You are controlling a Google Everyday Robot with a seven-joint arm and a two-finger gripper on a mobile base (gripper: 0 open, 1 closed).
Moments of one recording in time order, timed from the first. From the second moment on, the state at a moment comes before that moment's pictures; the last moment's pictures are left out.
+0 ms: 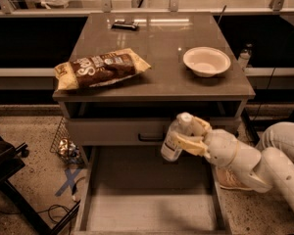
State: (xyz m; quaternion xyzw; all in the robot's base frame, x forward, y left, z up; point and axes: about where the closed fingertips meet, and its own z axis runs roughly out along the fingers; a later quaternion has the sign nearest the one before) arm 0.504 -0.105 0.779 -0.34 0.51 0.43 0.67
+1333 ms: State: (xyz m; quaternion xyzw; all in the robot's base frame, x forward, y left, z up) arm 0.467 -0.034 0.646 -0.38 0.47 0.50 0.62
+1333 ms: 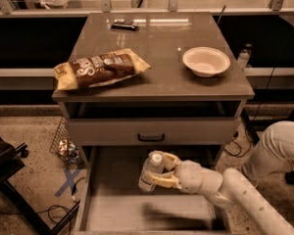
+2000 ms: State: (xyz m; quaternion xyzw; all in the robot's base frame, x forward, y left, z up) arm 0.463 0.010 0.584 -0.50 0.48 0.45 0.56
